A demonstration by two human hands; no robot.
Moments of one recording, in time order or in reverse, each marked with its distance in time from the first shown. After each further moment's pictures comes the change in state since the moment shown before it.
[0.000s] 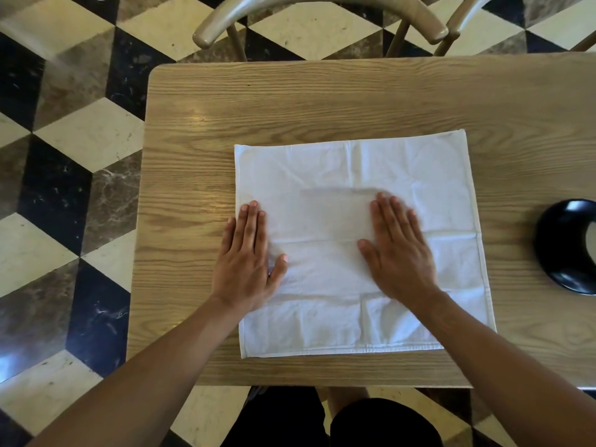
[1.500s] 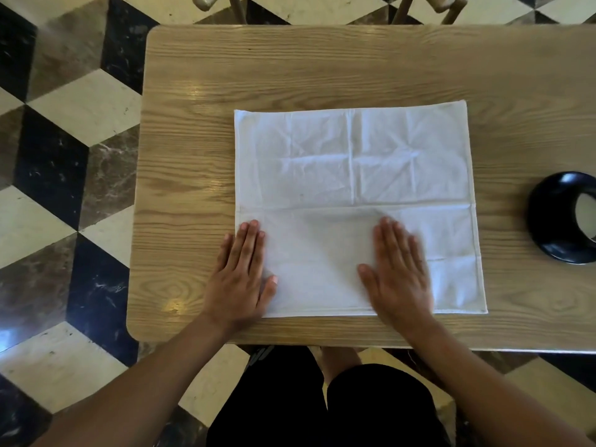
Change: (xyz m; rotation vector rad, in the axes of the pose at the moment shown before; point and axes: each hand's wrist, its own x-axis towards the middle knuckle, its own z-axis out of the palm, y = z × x) left_hand -0.091 0.012 0.010 -0.021 -0.021 0.084; right_hand -0.100 -0.012 0.007 0.007 -0.060 0.040
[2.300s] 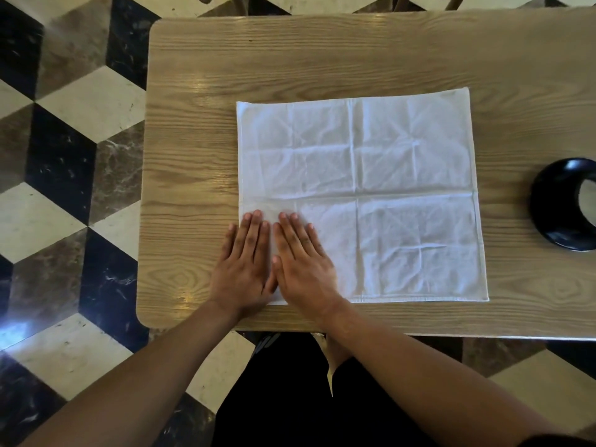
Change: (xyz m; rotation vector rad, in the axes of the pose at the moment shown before) left_hand 0.002 0.004 -0.001 -0.004 -0.002 -0.014; right_hand 0.027 -0.152 0.009 0.182 -0.159 -0.230
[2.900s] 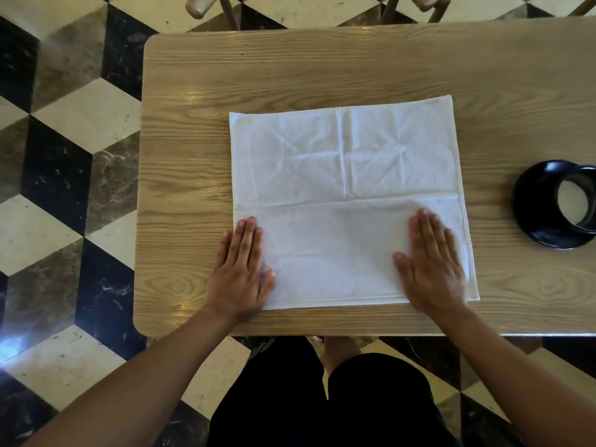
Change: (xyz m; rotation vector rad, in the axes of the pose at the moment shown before) left_hand -0.001 -0.001 -0.005 0.014 -0.044 -0.005; right_hand -0.093 0.197 -0.048 -0.157 0.161 0.326
